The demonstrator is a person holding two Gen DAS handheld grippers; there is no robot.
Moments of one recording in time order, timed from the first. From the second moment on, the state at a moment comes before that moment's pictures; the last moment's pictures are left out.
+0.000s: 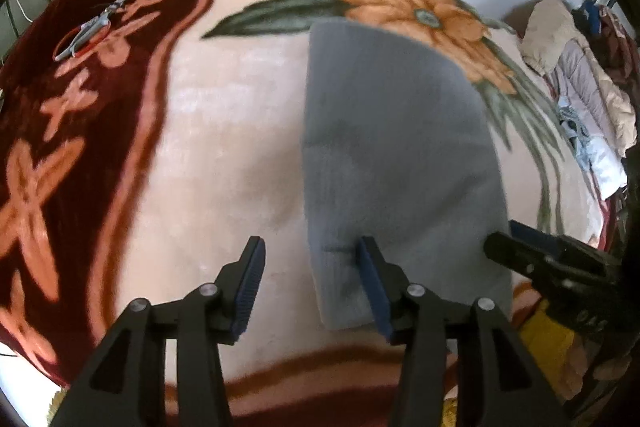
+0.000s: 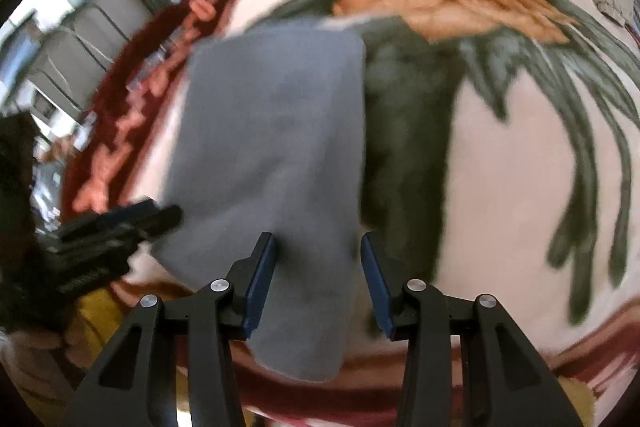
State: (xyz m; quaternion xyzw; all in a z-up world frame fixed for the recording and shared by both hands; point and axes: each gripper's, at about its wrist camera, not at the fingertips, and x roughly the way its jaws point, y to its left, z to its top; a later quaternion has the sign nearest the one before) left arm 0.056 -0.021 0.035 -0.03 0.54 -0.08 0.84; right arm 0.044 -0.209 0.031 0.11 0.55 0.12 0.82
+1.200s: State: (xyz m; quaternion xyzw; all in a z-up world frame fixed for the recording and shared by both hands) left arm -0.001 -0.035 0.036 0.00 0.54 -0.02 0.84; right arm -0.021 -0.185 0.055 0.07 0.51 0.09 0.85
